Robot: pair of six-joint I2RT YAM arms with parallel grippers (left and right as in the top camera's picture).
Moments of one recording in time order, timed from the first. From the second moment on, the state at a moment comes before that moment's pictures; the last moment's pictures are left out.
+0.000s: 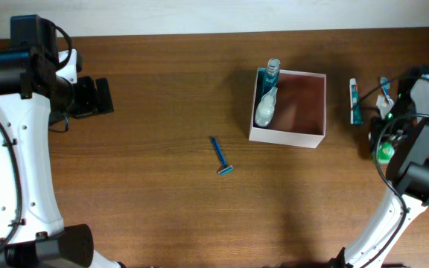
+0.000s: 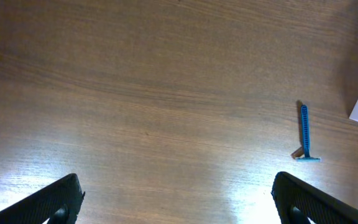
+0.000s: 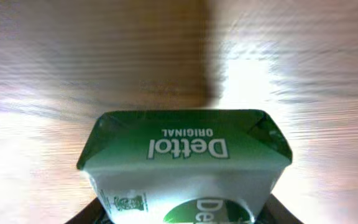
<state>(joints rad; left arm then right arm) 0.10 1.74 2.08 -1.60 0.05 -0.09 -0.44 2.31 1.93 -1.43 0.11 -0.33</state>
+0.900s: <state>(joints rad) 0.10 1.74 2.08 -1.60 0.05 -0.09 0.04 2.30 2.39 -1.48 -0.04 0.11</state>
